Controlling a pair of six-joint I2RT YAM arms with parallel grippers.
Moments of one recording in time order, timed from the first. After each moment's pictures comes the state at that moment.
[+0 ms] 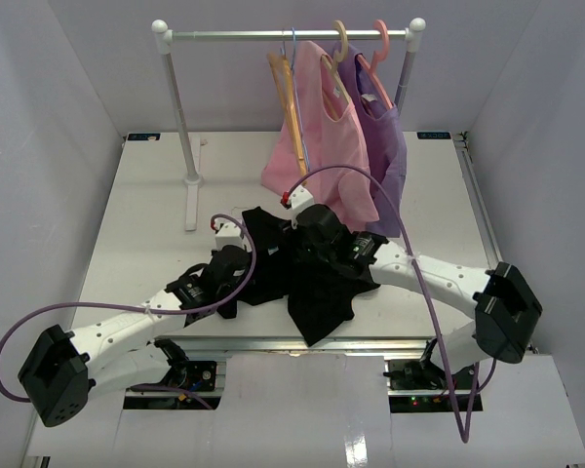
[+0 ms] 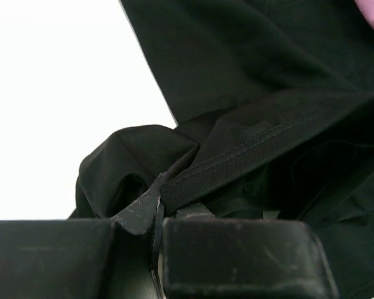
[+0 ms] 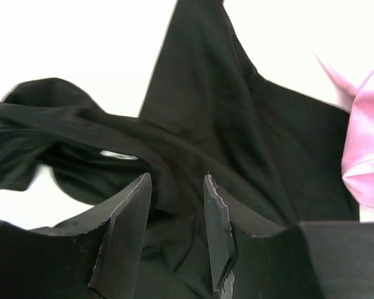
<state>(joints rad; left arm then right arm) -0.82 1.01 0.55 -0.18 -0.49 -0.56 0.99 1.47 1.08 -0.20 0.21 0.18</state>
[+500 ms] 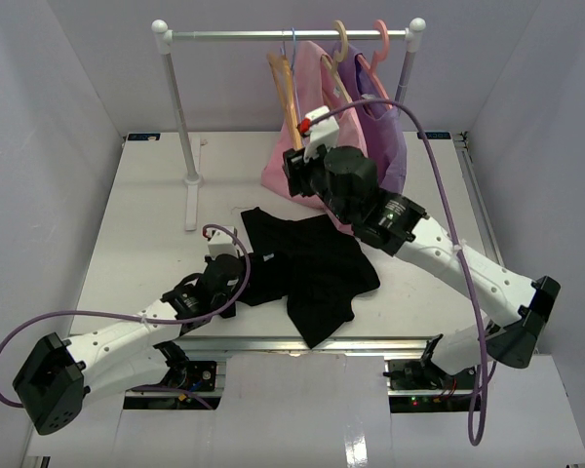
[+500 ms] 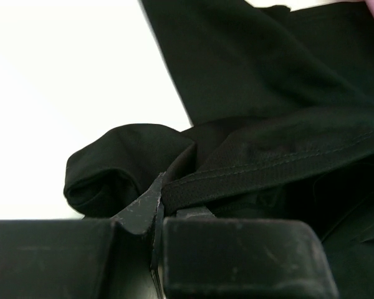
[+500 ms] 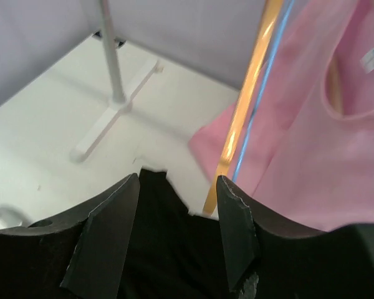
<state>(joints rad) -0.82 0.95 0.44 -0.09 -0.56 -0.55 0.99 1.40 1.50 -0.28 0.40 0.03</state>
